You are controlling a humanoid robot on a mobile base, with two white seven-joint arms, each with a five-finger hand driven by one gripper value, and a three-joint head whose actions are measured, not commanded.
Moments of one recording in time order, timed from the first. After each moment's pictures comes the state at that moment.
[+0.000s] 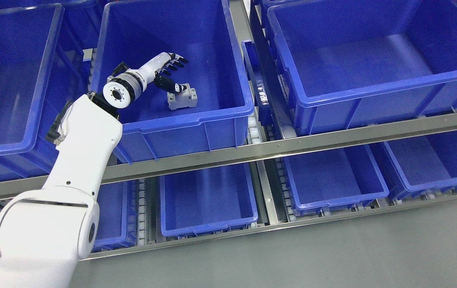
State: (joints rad) left arm -1.38 0.12 -0.19 -0.33 -0.65 -0.14 -0.35; right arm 0.00 0.00 -0.04 -0.16 -0.04 0.08 0.00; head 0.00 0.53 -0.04
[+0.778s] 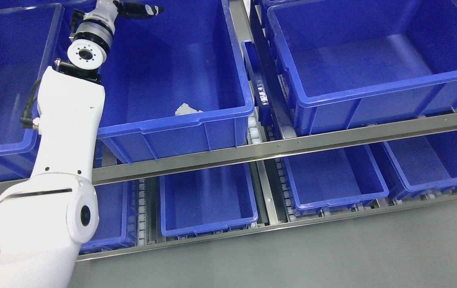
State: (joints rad) left arm -1.40 0.08 0.14 -0.54 -0.48 -0.14 -0.10; right arm 0.00 0.00 -0.04 -0.16 -0.04 0.08 0.00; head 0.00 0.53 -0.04
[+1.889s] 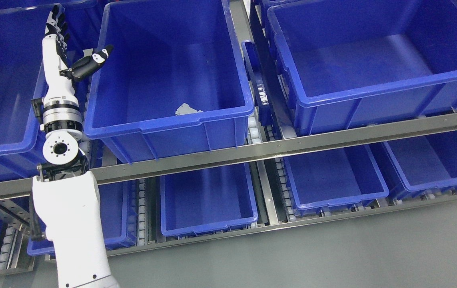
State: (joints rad) left arm -0.81 0.01 0.32 -1.35 -0.32 -0.03 -0.05; right arm 0.00 0.00 -0.04 -0.16 -0.04 0.08 0.00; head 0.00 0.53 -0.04
